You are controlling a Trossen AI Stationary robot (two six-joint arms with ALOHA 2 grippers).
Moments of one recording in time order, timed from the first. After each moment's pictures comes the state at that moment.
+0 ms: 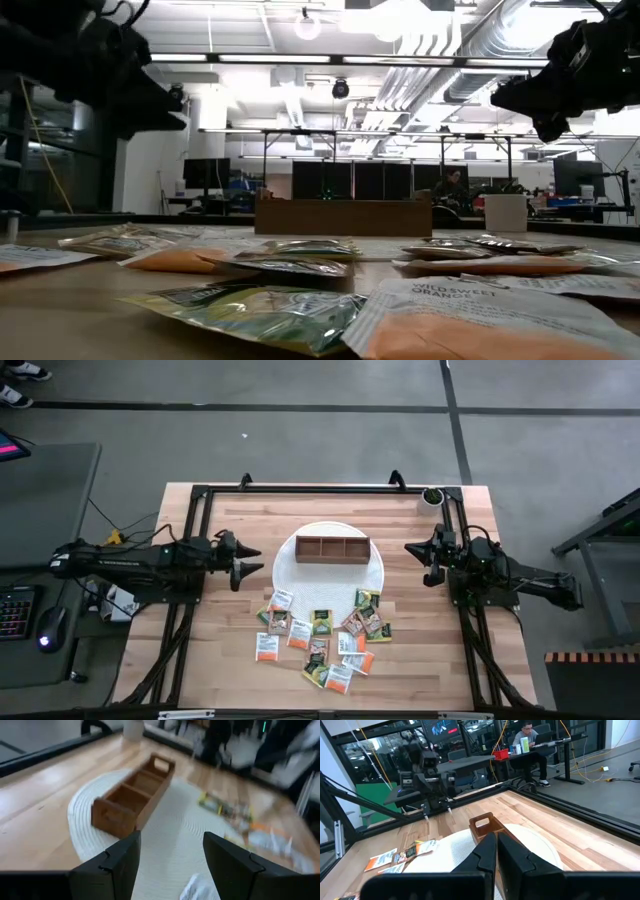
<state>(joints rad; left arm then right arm) 0.05 0.46 0.26 -0.10 -0.14 -0.31 -0.23 0.01 0.07 -0.07 0.06 0.26</state>
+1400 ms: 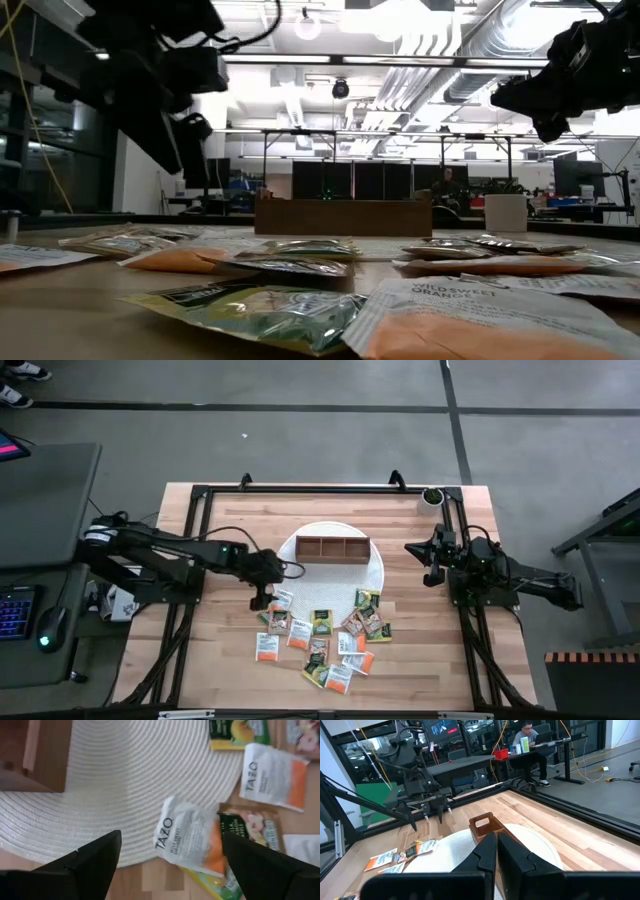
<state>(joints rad) -0.05 1.33 0.75 -0.43 0.03 -0.03 -0.23 0.01 0.07 -0.07 0.06 0.26</state>
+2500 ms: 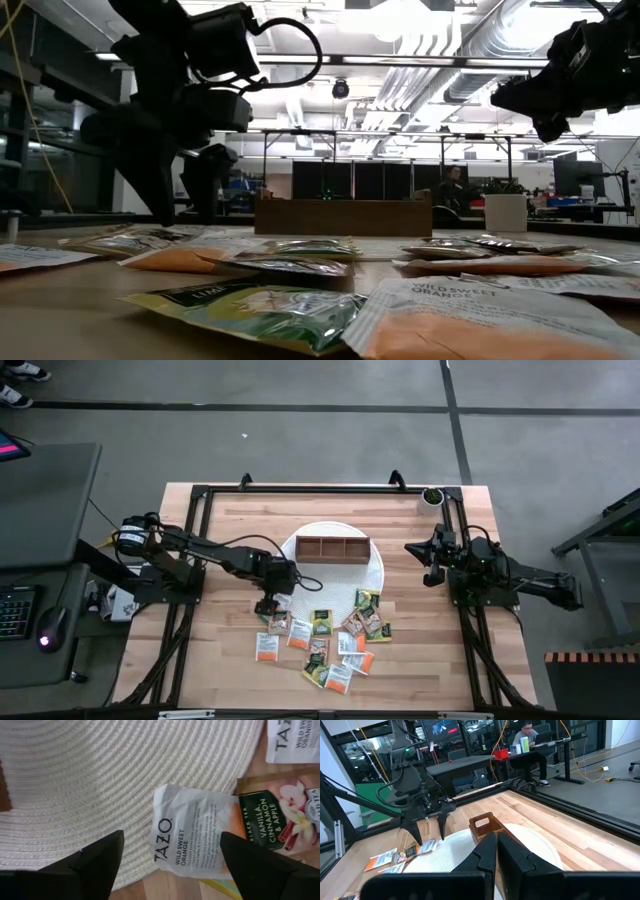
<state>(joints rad) -0.05 1.58 0.86 -0.50 0.06 0.15 -0.23 0.01 0.07 -0.07 0.06 0.26</state>
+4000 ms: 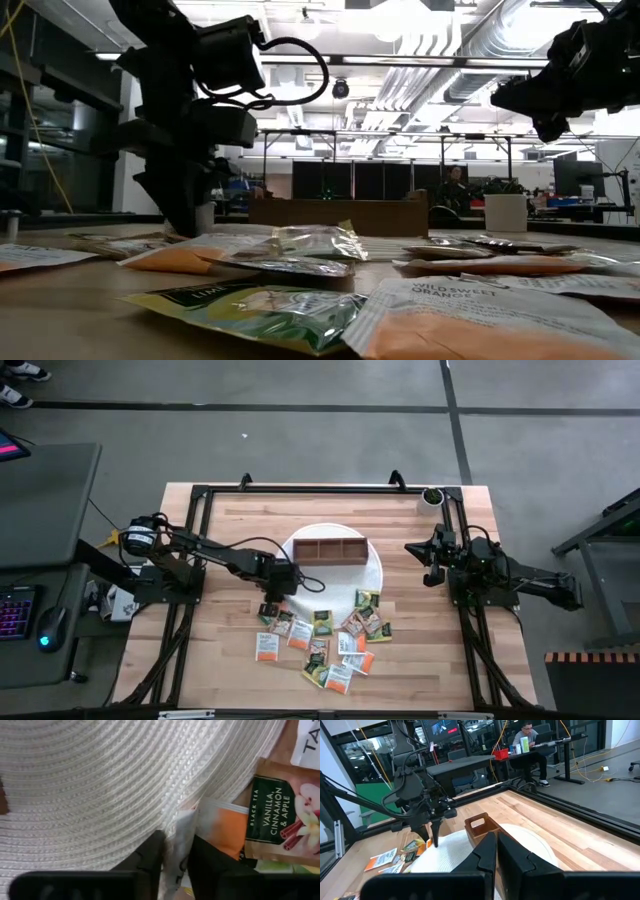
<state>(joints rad) -0.05 1.65 0.86 -0.46 0.06 0.08 -0.23 0.01 0.07 -0.07 0.06 0.26</state>
